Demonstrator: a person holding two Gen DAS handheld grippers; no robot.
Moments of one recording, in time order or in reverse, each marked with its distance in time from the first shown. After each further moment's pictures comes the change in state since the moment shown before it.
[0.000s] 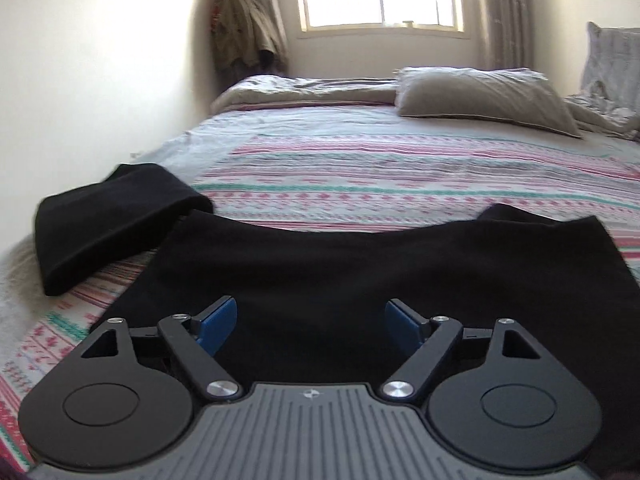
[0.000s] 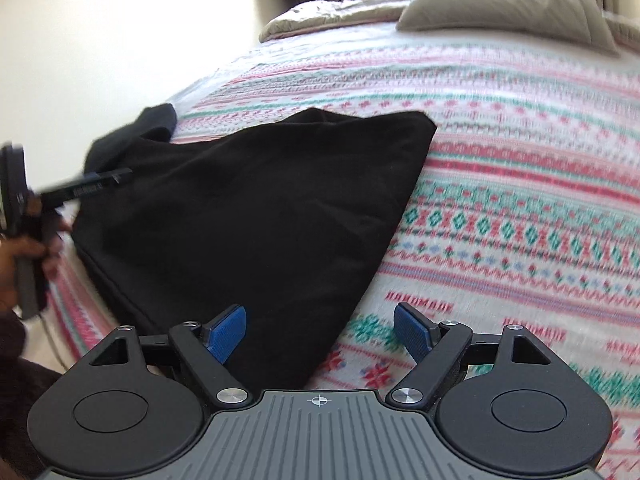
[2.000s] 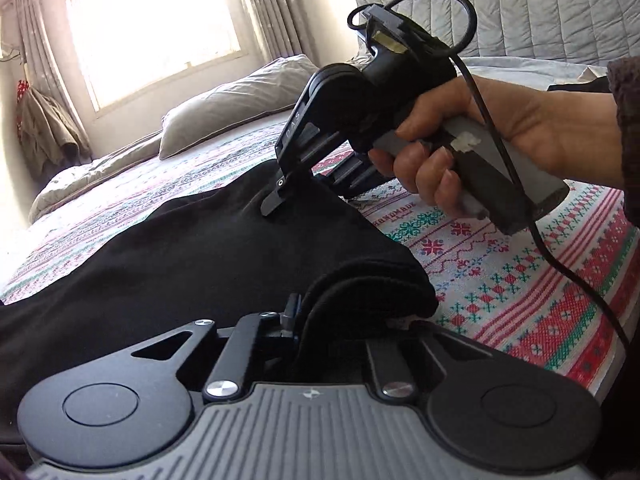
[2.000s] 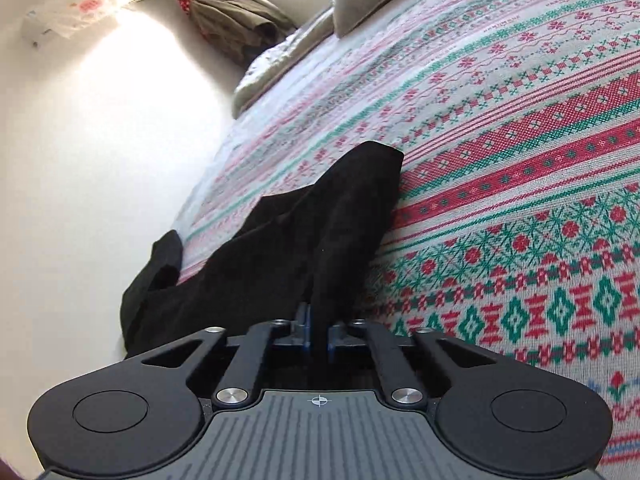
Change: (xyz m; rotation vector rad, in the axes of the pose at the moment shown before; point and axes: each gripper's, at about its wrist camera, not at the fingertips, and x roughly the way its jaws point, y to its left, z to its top) left arm -0.047 -0.185 -0.085 0.434 -0.130 -0.369; right arm 0.089 -0.082 0.068 0.416 -0.137 0.206
